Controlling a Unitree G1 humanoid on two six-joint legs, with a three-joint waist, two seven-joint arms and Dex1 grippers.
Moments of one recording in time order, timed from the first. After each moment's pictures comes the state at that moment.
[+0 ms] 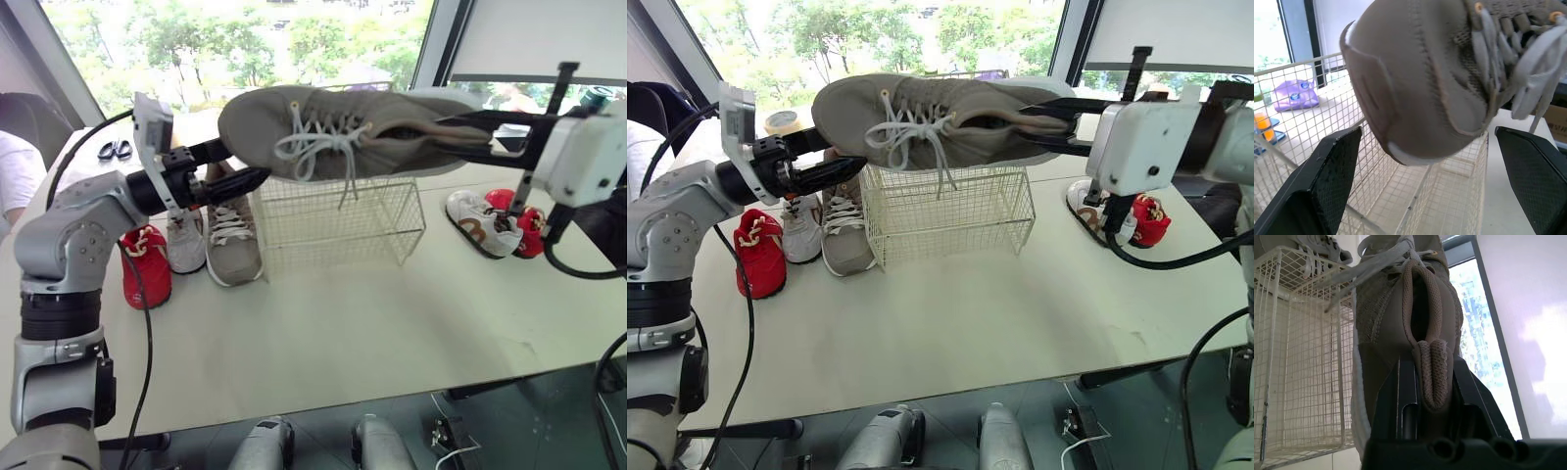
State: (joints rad) left arm -0.74 0.69 0.18 -0.02 -0.74 0.68 -0.91; right arm -0.75 -1.08 -0.13 -0.30 0.26 -0.04 1.06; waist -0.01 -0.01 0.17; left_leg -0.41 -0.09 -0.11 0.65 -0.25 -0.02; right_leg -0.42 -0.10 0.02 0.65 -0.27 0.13
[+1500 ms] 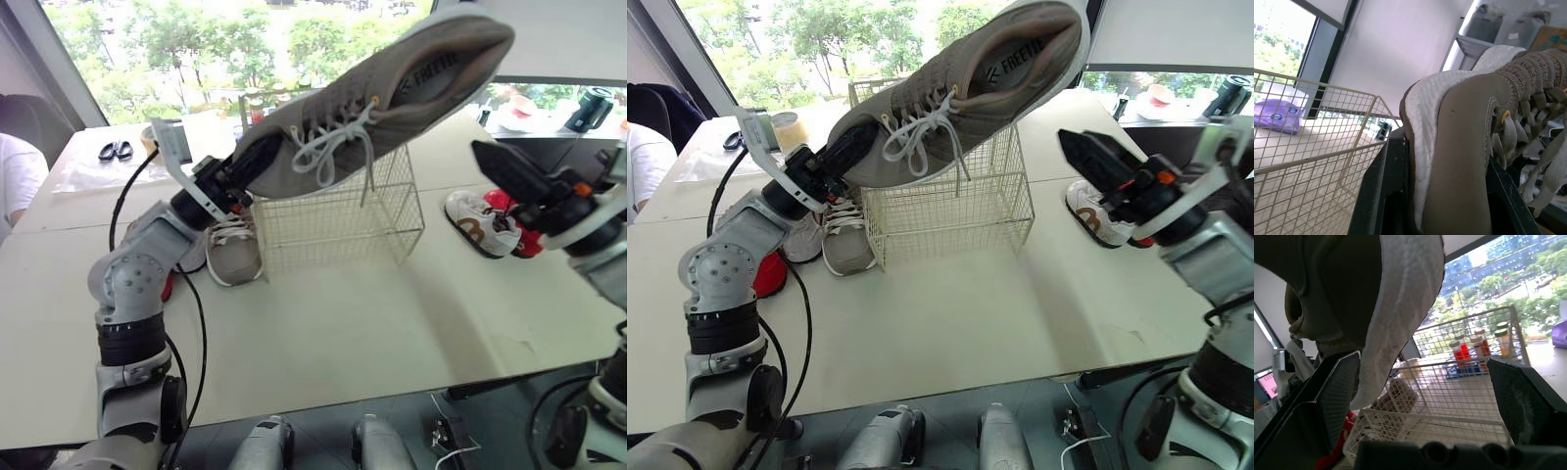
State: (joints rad) left arm -0.65 0.29 0.30 -0.17 -0.97 0.72 -0.52; right arm -0.48 -0.55 -0.57 -0.37 1.32 0.93 0.31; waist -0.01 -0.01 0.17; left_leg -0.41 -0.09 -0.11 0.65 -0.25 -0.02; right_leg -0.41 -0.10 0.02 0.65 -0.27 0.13
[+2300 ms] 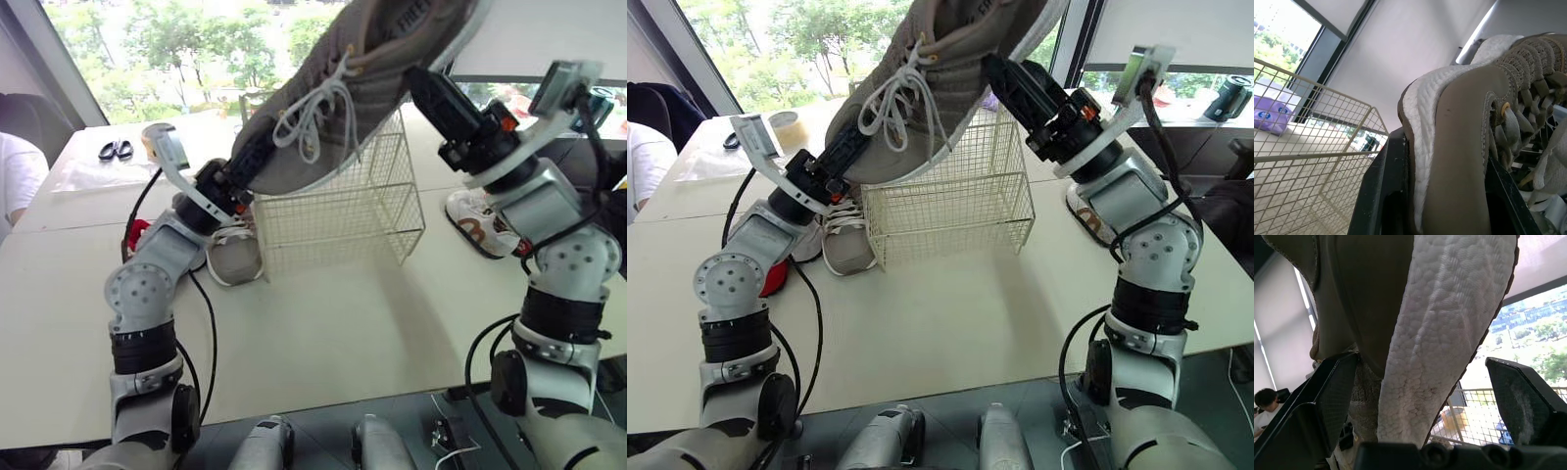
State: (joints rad) left arm -0.60 0.23 0.31 -0.19 -1.09 0.70 -0.43; right arm -0.80 -0.43 -0.32 -0.15 1.15 0.70 0.46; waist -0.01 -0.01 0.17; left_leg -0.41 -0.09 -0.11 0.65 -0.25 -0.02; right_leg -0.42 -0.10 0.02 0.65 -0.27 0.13
